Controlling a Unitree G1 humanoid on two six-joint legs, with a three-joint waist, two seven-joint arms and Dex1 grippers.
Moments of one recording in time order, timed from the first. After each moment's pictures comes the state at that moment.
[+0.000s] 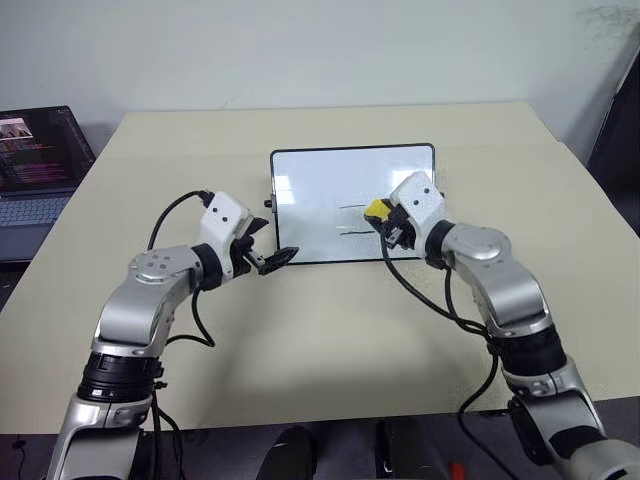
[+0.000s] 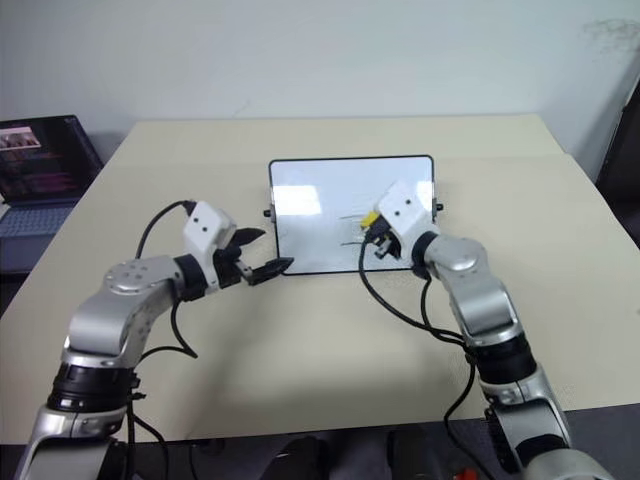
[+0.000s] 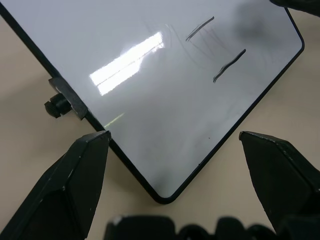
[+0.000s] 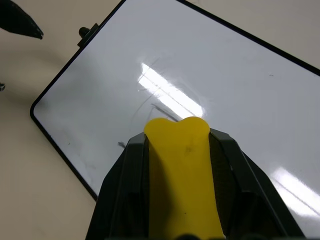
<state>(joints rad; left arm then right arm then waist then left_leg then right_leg) -0.43 0.64 0.03 -0.11 -0.31 0.61 -0.73 -0.61 -0.34 0.19 -0.22 -0.02 0.67 0.57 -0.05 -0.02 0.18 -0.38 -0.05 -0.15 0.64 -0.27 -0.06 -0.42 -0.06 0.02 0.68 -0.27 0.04</state>
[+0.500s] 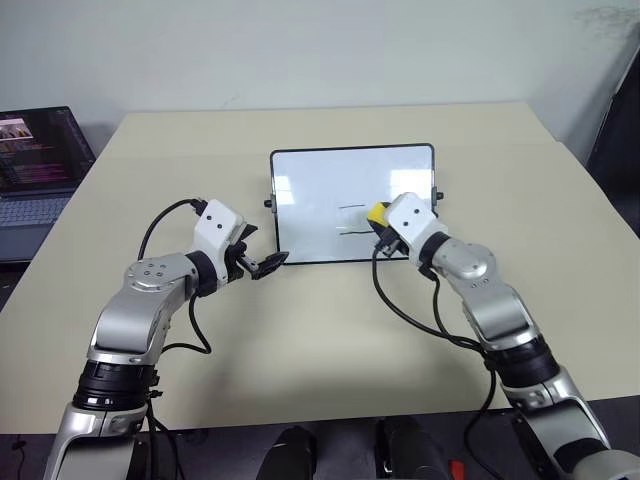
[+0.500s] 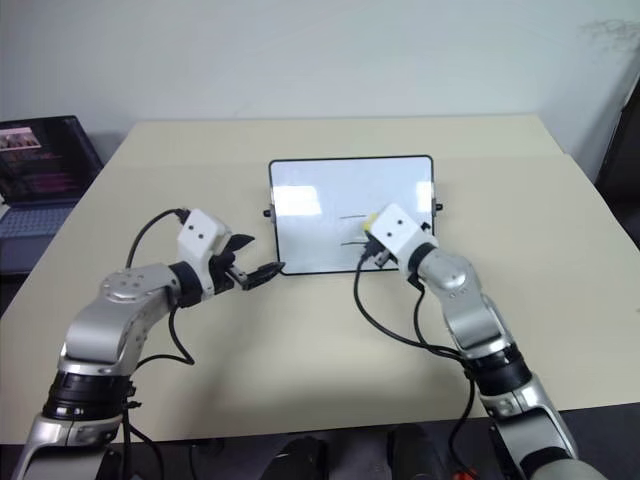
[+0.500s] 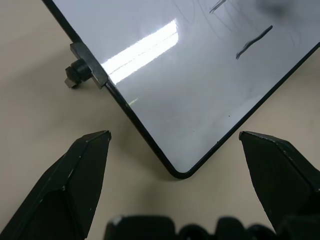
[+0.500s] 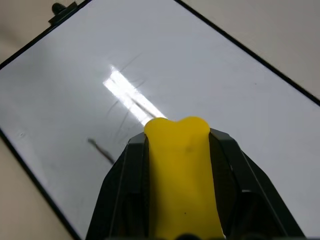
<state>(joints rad) -0.40 0.64 0.04 -0.11 -0.29 0.61 -0.69 -0.65 -0.28 0.28 0.01 -0.17 0.36 0.41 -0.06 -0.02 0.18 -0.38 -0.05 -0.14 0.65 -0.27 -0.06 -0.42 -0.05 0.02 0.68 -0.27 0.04</state>
